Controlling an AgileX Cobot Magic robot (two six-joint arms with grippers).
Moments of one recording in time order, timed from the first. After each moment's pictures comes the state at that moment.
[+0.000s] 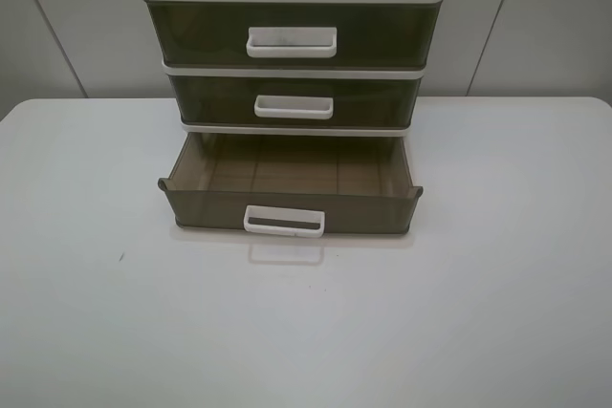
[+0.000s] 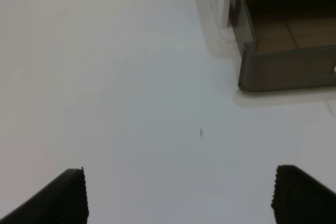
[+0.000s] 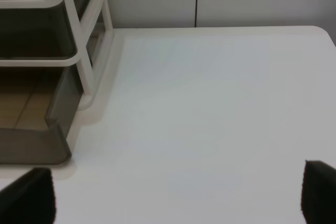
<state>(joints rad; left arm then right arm) -0.03 -0.01 -0.50 -0.05 1.06 0.11 -0.04 0.00 -0.52 -0.02 1.06 0.00</state>
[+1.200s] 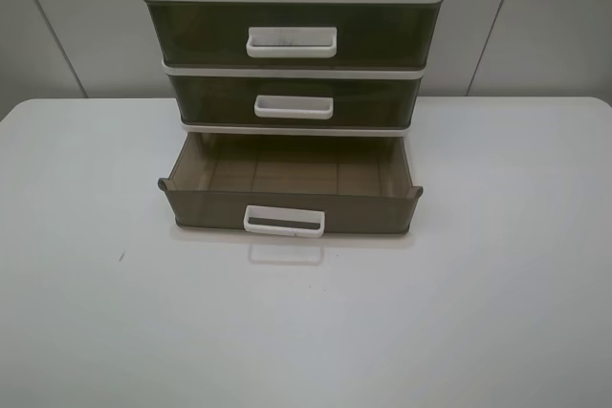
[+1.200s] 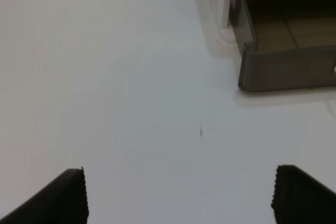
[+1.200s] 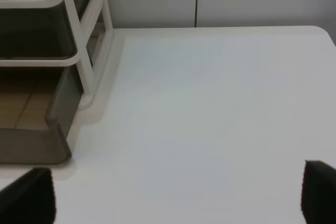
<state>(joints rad) -0.03 -0.01 -0.50 -0.05 1.06 0.11 -0.04 0.00 -0.52 -0.02 1.06 0.00</state>
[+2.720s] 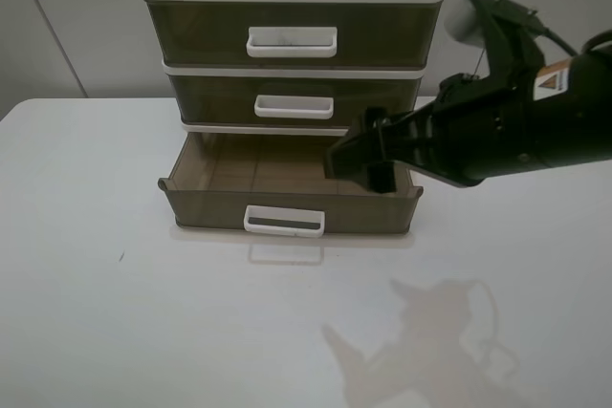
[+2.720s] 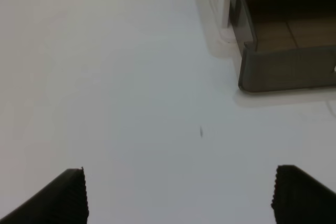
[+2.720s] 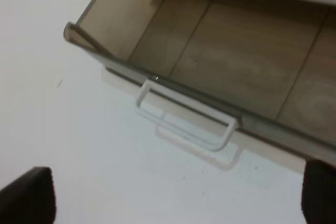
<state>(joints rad) -0.03 -0.01 -0.50 -0.05 1.06 0.11 0.64 1.21 -0.68 0.36 0.36 0.00</state>
